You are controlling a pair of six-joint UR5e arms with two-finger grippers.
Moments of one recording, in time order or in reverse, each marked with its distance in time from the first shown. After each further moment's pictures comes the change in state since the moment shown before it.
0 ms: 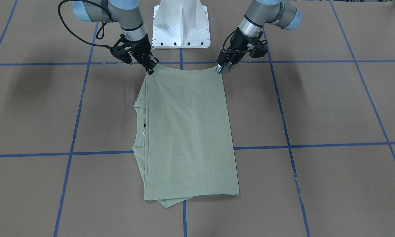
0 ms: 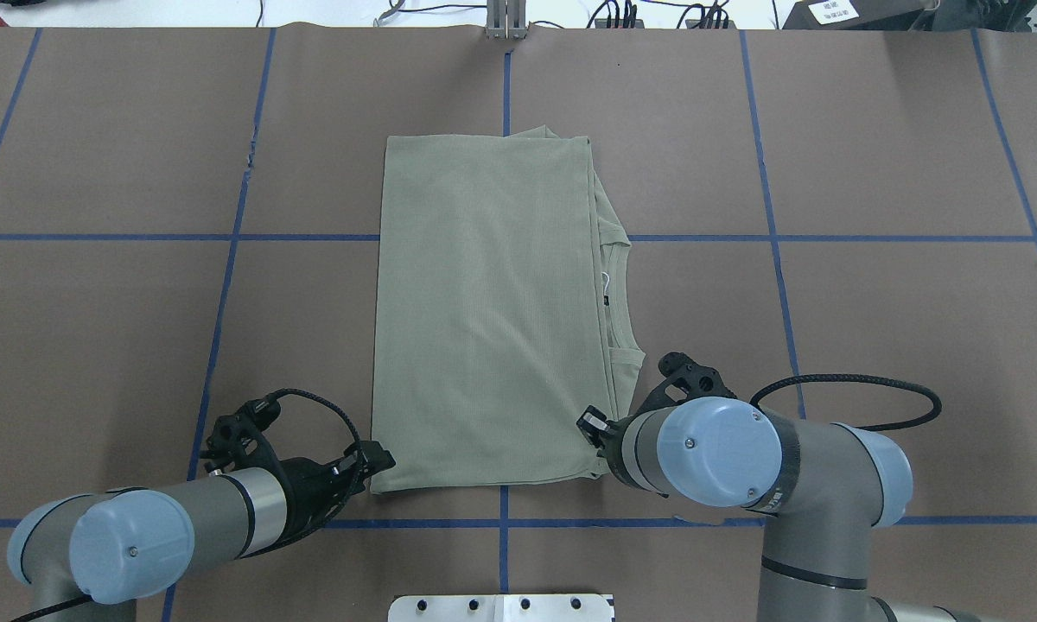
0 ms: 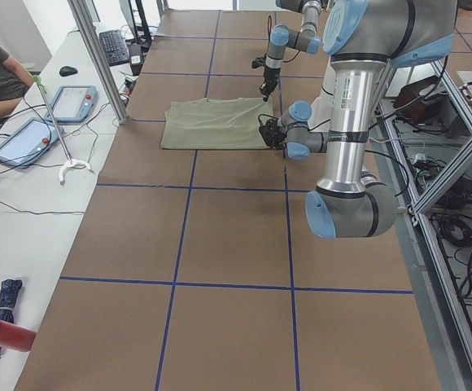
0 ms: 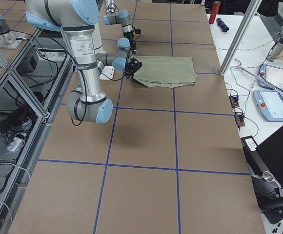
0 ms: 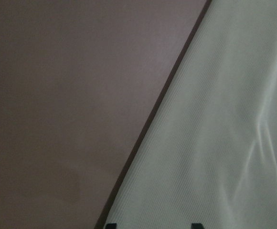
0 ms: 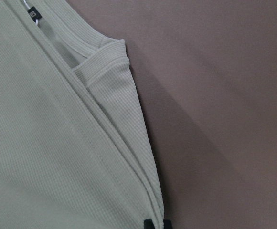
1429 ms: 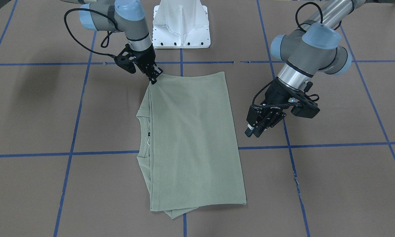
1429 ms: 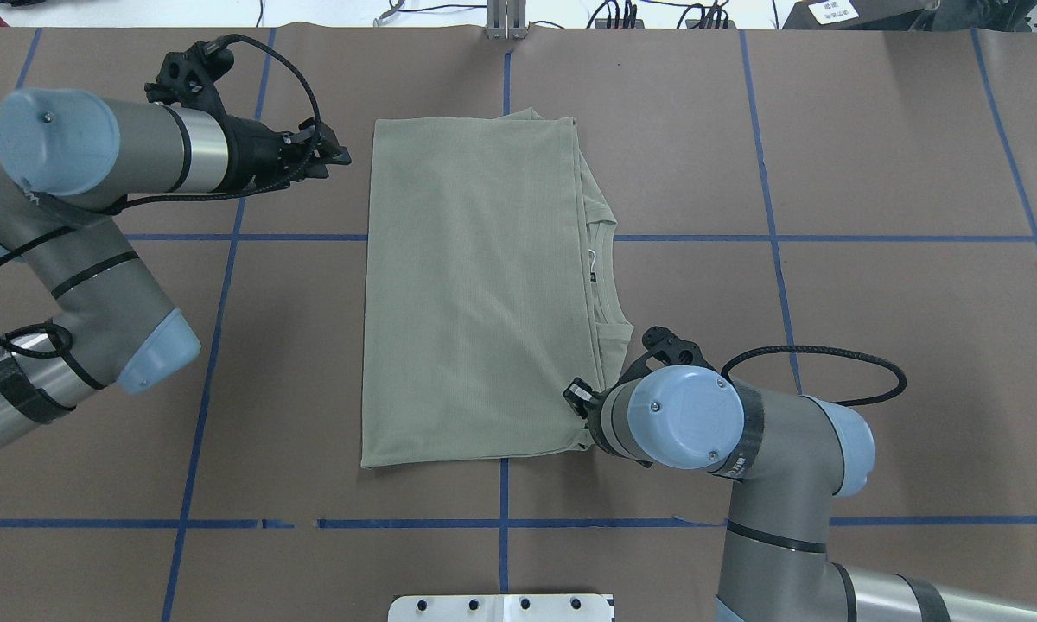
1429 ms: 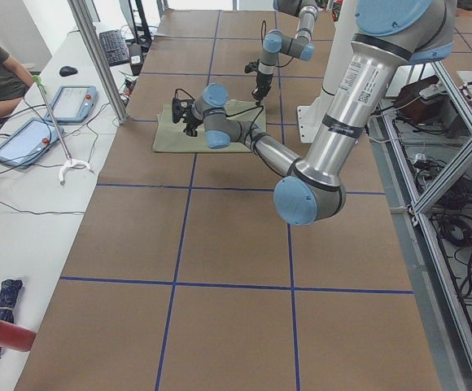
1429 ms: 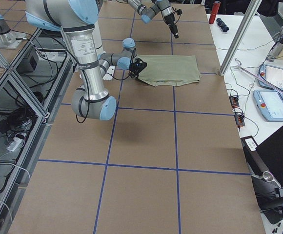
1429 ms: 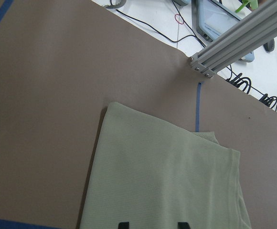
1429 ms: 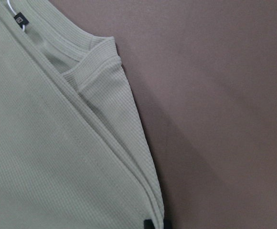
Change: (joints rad) left arm -0.631 -0.291 0.269 -0.079 -0.400 0.467; right arm 0.042 0.064 -0.081 0.001 0.003 -0.005
